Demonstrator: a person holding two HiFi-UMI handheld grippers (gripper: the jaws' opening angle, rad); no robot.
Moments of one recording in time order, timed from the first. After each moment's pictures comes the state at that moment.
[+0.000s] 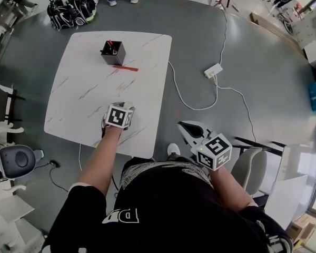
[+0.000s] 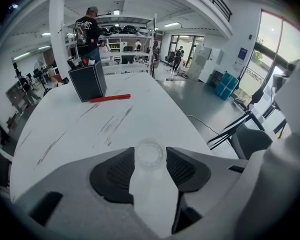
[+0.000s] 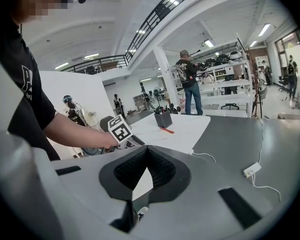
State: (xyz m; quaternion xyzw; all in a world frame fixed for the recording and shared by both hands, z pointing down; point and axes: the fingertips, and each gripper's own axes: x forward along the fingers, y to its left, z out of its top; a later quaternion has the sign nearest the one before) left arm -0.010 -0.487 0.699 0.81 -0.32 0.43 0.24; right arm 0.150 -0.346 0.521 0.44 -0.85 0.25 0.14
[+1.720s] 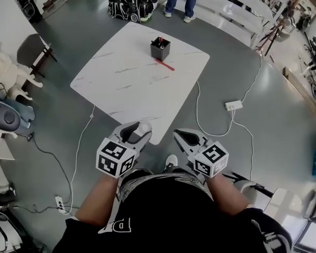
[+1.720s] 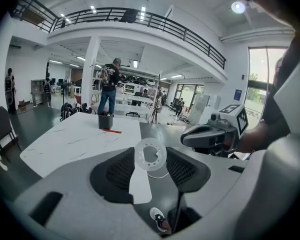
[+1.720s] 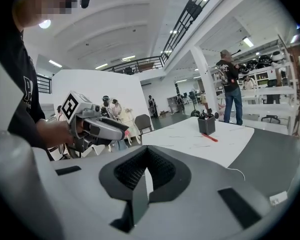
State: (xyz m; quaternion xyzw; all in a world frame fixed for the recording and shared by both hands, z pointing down) left arm -0.035 -0.253 0.472 0.86 -0.42 0.18 0.21; right arm 0.060 -0.252 0.476 0.25 -0.94 0.18 0.13
